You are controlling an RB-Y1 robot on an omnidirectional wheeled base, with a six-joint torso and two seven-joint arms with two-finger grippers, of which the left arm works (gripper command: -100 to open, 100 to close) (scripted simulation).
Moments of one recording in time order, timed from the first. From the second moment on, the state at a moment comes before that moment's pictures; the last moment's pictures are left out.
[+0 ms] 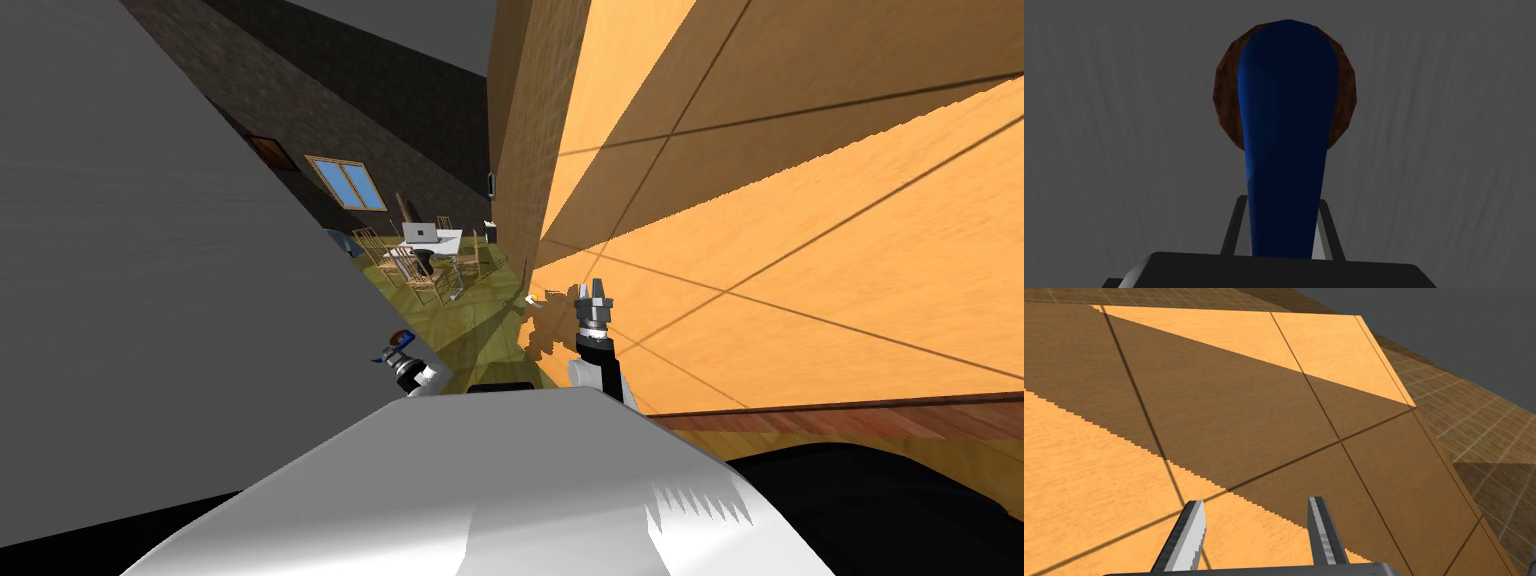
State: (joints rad) arm -0.22 -0.02 0.82 -0.65 0.42 -0.91 -0.47
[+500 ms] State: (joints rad) arm -0.28 0.01 0.87 -0.52 0.46 -1.01 -0.49
